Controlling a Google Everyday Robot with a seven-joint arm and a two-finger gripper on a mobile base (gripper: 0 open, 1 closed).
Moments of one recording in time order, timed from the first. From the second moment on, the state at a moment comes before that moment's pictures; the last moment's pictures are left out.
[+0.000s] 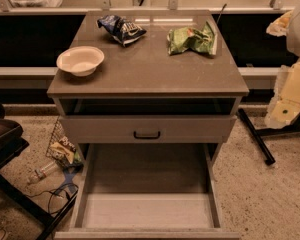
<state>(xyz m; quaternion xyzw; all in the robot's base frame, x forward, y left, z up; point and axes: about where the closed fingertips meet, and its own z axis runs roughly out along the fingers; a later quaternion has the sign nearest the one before) 0.438 -0.212 0.992 -0.60 0.78 -0.05 0.18</state>
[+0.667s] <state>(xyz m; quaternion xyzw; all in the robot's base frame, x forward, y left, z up) 0.489 -0.205 0.994 -0.60 0.77 -0.06 0.23</state>
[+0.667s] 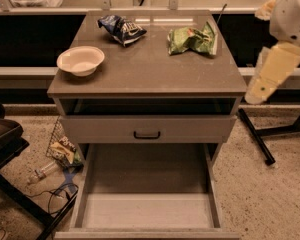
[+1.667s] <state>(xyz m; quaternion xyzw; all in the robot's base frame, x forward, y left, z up) 0.612 -0.191 0.986 -0.57 0.76 -0.06 0.31</state>
